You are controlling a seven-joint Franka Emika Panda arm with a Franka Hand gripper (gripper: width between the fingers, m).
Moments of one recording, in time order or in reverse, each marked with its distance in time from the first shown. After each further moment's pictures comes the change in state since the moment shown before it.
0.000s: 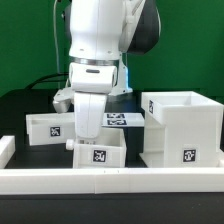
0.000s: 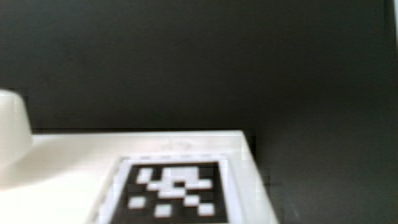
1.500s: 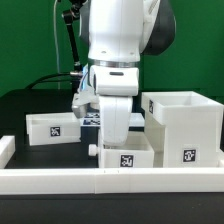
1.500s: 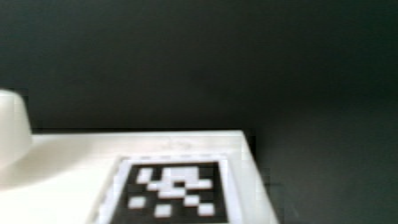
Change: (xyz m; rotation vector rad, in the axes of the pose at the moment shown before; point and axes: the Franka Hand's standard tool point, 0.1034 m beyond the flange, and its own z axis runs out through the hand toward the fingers) arm 0.040 0.023 -0.003 -0.015 0.022 -0.054
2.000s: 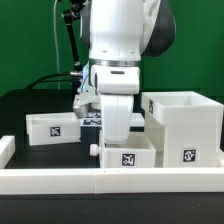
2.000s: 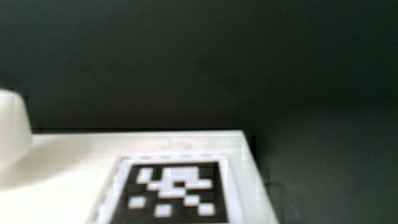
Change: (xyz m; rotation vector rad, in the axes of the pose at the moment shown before) arm 0.000 -0.001 0.002 -0.024 0.004 0.002
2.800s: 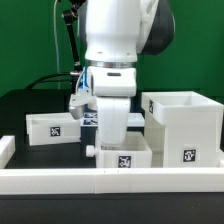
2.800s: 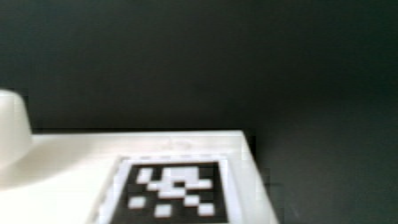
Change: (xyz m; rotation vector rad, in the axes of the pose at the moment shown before) arm -0.008 0.000 0.000 0.032 0.004 0.002
